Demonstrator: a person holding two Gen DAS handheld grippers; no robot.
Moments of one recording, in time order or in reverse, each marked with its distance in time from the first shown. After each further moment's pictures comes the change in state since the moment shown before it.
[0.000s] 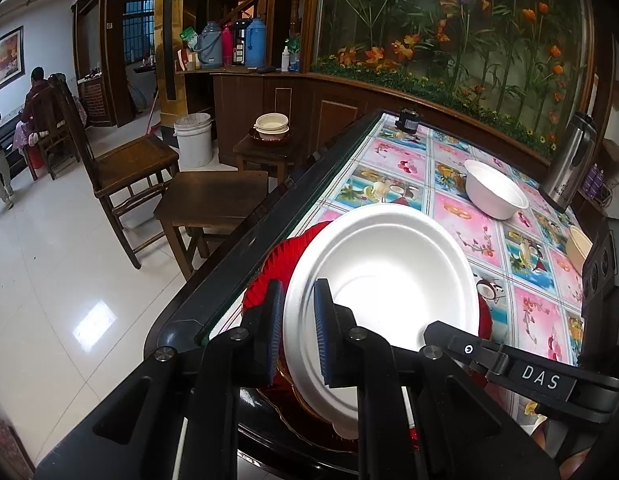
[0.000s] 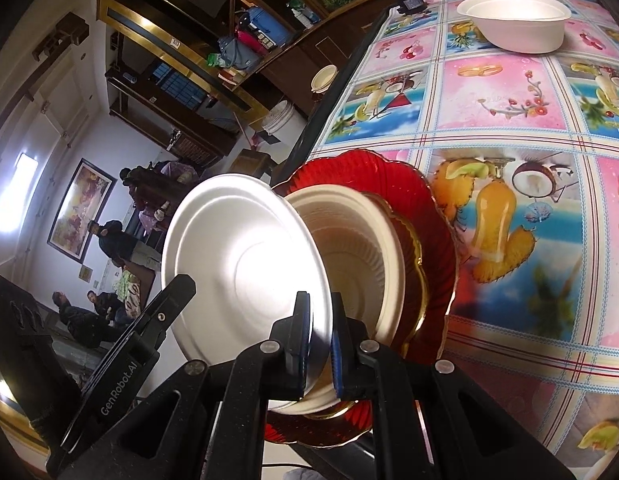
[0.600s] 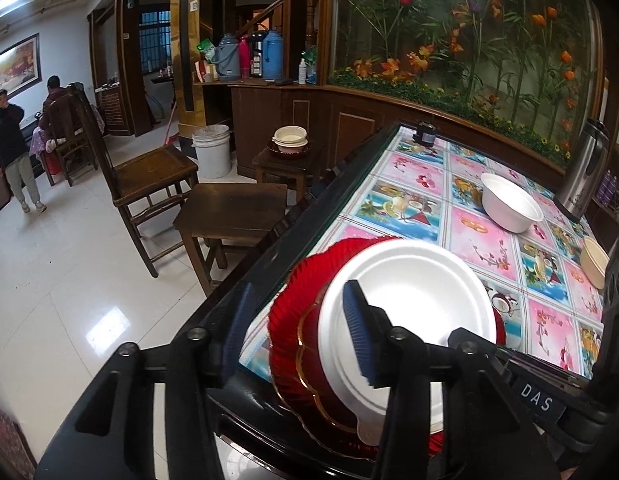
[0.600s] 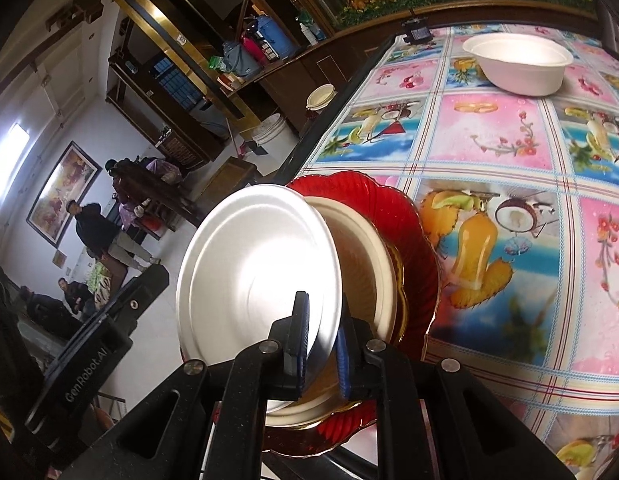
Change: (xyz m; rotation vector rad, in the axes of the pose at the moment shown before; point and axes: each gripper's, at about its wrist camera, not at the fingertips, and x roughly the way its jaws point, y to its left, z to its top) left arm -0.007 0.010 0.004 -0.016 -0.053 0.070; right arm -0.008 0.013 -0.005 -0.126 -0.077 -0.107
